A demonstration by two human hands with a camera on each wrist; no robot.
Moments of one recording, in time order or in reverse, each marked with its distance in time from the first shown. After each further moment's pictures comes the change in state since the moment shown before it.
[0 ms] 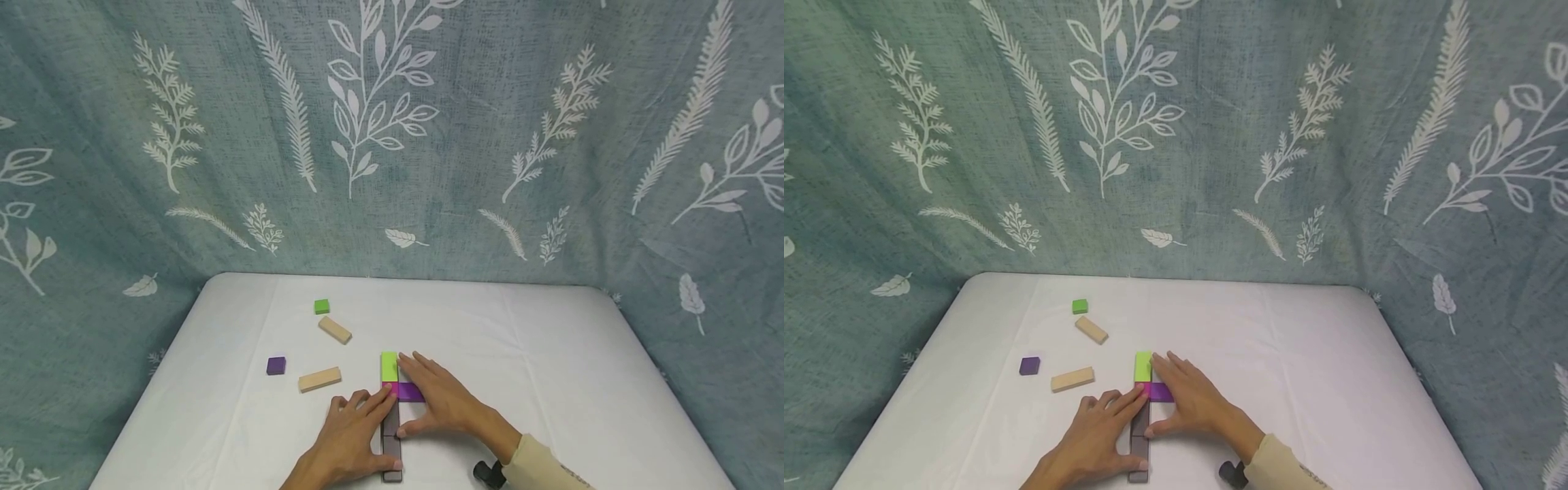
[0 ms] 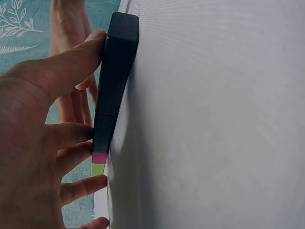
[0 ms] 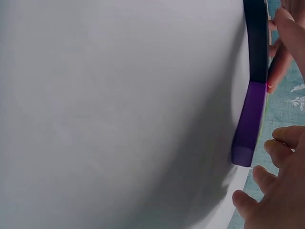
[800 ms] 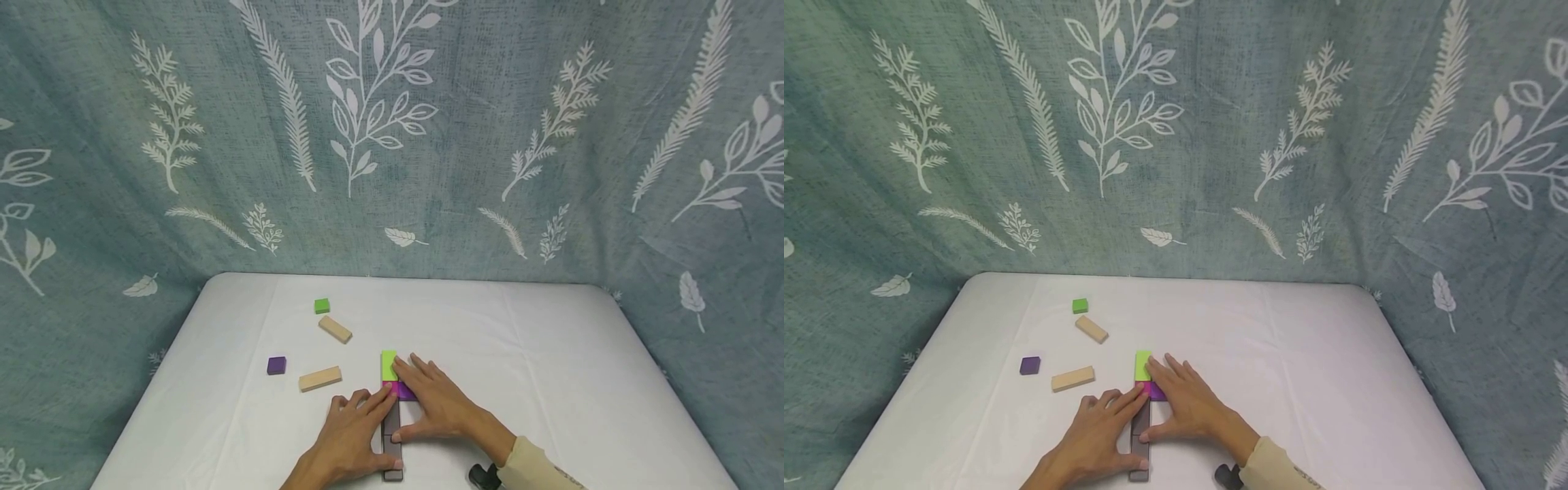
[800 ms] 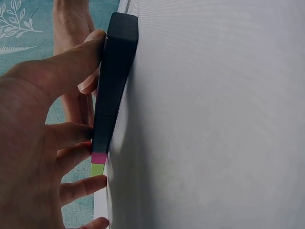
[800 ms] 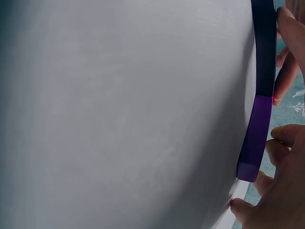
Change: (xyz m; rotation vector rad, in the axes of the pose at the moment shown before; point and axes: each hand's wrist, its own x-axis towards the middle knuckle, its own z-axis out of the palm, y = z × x) left_hand -0.001 0.000 0.000 0.003 0.005 0.008; right_hand 0.001 -0.001 0.013 -0.034 -0.002 -0.052
